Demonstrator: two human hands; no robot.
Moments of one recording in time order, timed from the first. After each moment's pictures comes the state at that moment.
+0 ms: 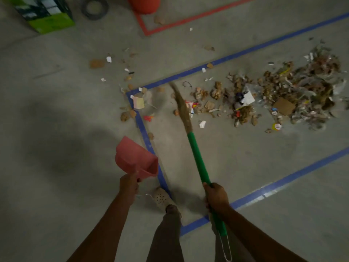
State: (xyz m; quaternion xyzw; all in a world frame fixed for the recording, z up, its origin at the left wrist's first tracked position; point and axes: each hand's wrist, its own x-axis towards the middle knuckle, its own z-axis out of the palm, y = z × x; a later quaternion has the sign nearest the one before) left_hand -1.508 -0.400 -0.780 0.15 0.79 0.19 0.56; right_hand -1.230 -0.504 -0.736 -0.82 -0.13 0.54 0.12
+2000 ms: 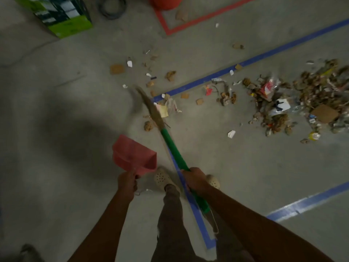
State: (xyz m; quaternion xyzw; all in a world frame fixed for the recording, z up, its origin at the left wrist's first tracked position) left_hand -1.637 -0.218 -0.788 0.11 0.81 0.20 0.55; right_hand -1.392 -0.254 -0.761 -0.76 -0.25 0.60 0.04
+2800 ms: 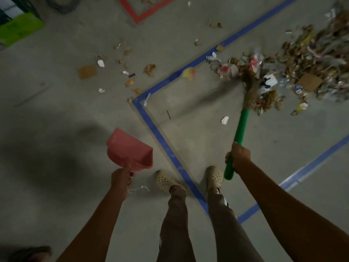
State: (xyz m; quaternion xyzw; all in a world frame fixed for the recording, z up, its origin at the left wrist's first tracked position) left_hand -1.673 -0.117 -0.847 0.20 0.78 0.10 0.59; right_hand -1.289 -0.198 -0.800 -0.84 0.21 0.41 0.28
